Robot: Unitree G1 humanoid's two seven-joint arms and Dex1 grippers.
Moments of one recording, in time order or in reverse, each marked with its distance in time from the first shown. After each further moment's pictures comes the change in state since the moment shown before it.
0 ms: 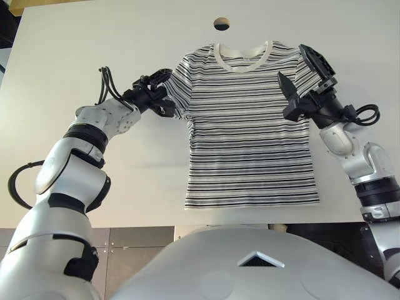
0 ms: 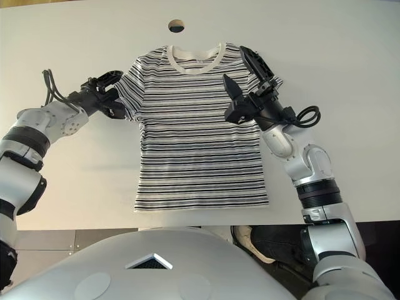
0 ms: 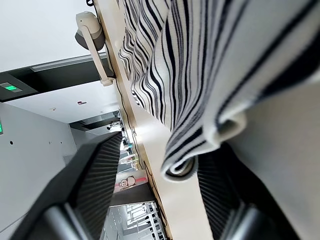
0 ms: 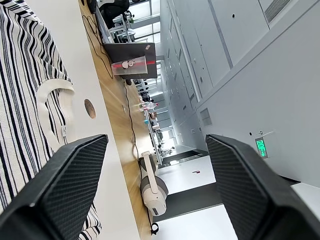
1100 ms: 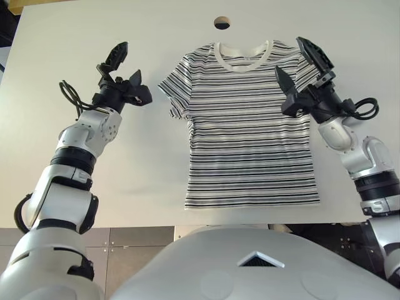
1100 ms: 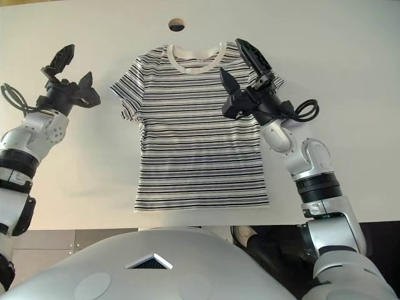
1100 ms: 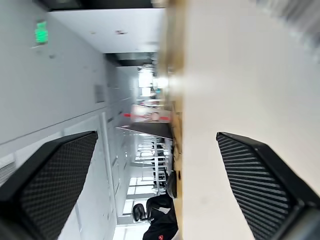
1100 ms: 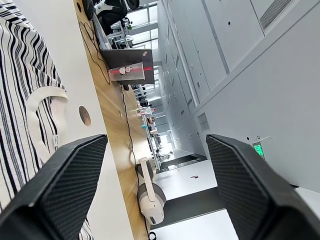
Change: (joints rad) left arm 0.185 0.078 0.251 -0.187 -0.093 0.173 0.015; right arm -0.046 -0.002 0.029 0.020 0.007 -0.007 -0.013
